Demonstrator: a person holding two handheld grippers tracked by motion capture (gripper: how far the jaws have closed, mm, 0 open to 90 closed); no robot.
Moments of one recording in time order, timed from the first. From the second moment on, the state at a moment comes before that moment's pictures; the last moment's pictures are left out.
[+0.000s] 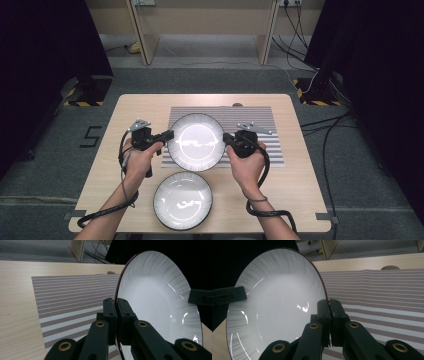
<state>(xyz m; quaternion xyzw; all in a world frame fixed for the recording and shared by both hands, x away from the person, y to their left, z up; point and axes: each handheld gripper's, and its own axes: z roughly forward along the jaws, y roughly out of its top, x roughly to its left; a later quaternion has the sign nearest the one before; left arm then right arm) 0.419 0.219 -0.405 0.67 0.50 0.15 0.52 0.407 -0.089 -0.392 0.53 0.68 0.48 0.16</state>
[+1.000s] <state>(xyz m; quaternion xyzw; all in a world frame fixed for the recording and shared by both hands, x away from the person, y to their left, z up) 0.437 0.214 -0.400 0.68 0.50 0.15 0.52 0.425 -0.090 -0.389 0.54 0.68 0.47 0.17</state>
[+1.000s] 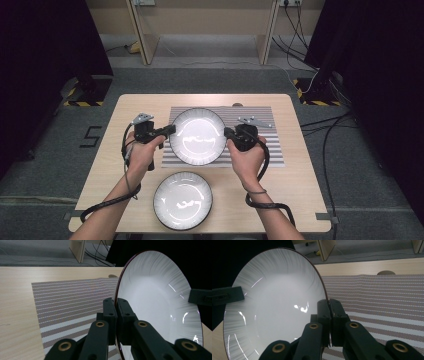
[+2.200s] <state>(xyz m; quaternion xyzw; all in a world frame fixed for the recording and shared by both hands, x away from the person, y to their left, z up) 0.446 0.211 -0.400 0.68 0.50 0.15 0.52 0.432 -0.091 -0.389 0.54 0.67 0.47 0.18</state>
